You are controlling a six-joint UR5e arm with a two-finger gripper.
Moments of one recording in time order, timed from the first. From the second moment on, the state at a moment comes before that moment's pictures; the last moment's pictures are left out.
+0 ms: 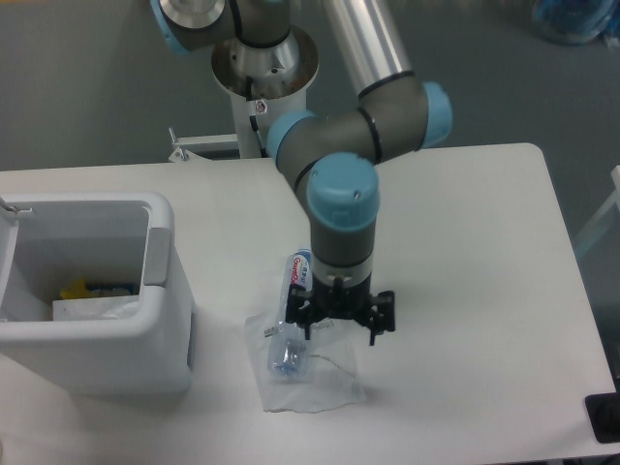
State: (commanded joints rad) arm 2.36 -2.06 -1.57 -0.90 1.50 0.52
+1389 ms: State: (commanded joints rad) arm 2.29 -2.16 -1.59 -0.88 1.51 0.52
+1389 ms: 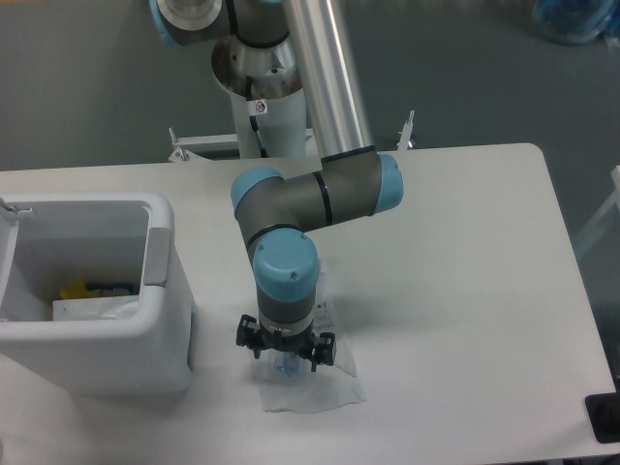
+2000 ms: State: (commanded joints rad) arm 2.29 -2.16 -1.58 -0.88 1.52 0.52
